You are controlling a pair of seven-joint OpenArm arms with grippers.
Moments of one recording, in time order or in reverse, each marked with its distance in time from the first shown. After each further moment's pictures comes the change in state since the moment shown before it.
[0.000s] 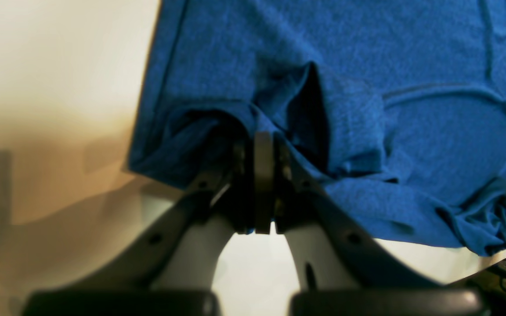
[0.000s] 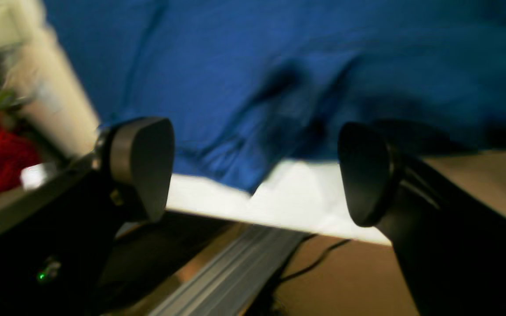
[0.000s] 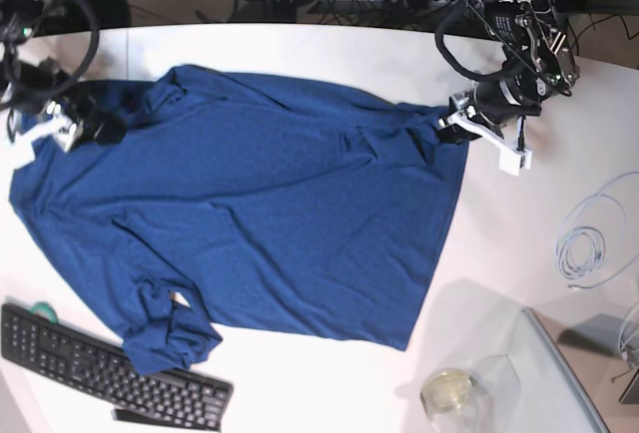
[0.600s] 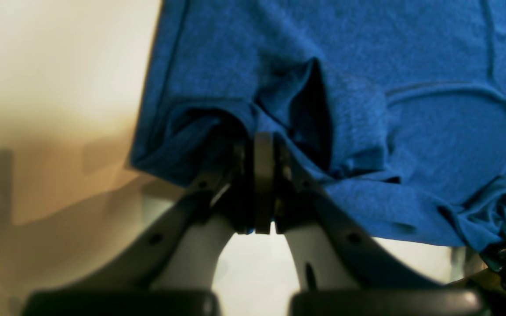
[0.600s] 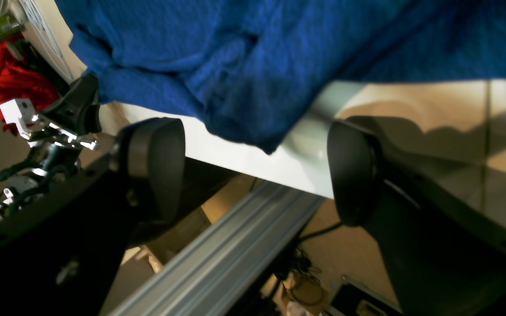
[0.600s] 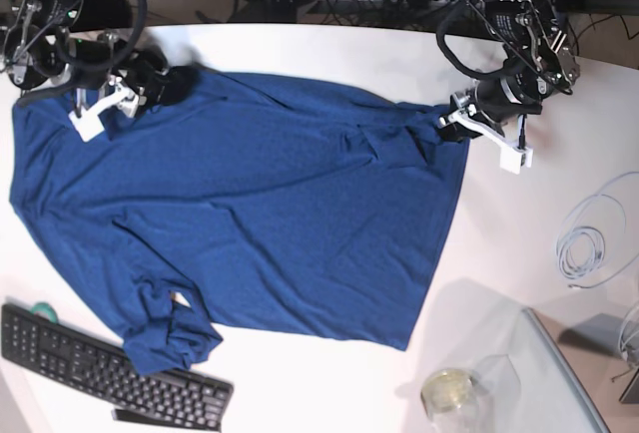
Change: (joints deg) left arm 0.3 0.0 0.0 0.0 0.0 0.0 0.0; right arm -2.4 -2.3 -11.7 -7.8 0.6 0.1 2.2
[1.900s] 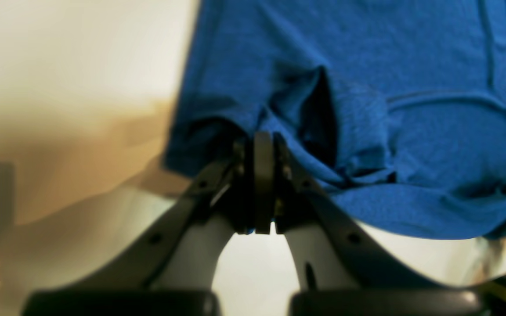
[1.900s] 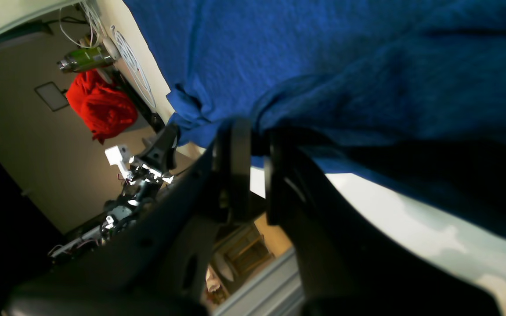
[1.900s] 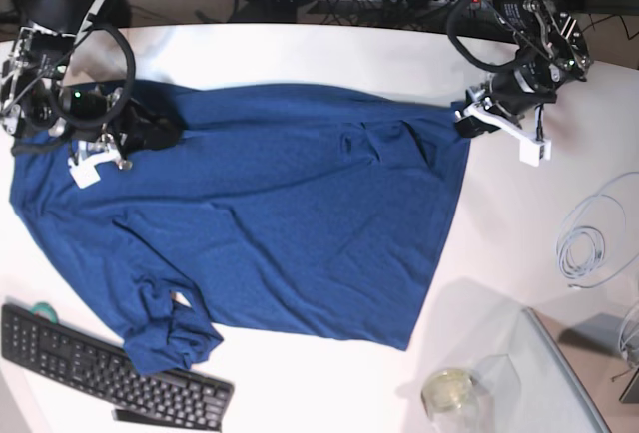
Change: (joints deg) left arm 2.8 0.3 -3.2 5.7 -0.7 -0.2 0.3; right arm 11.0 2.9 0.1 -10.9 6.2 -5.3 -0.8
